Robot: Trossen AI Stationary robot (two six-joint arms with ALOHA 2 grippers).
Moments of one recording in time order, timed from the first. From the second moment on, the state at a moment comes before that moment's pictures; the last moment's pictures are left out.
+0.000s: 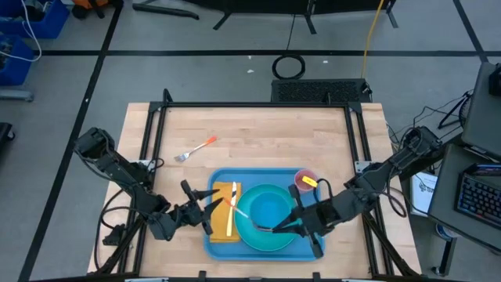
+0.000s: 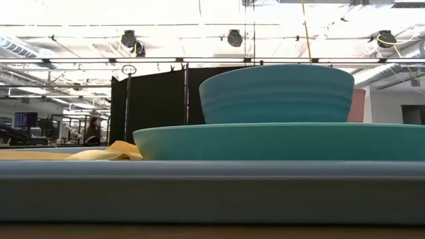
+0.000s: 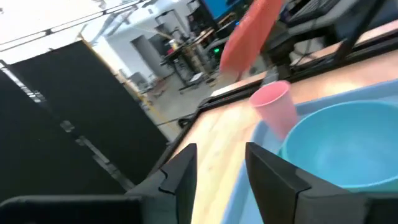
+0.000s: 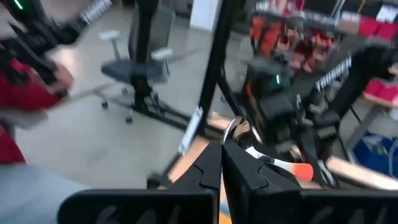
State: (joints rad) left arm -0.79 1.47 0.72 0.57 -1.30 0.34; right arm 0.61 1.40 1.27 0.00 0.27 -0.13
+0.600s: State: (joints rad) left arm -0.64 1.47 0.75 0.65 -1.57 0.64; right arm 0.61 1.40 1.21 0.31 0.34 -0.25
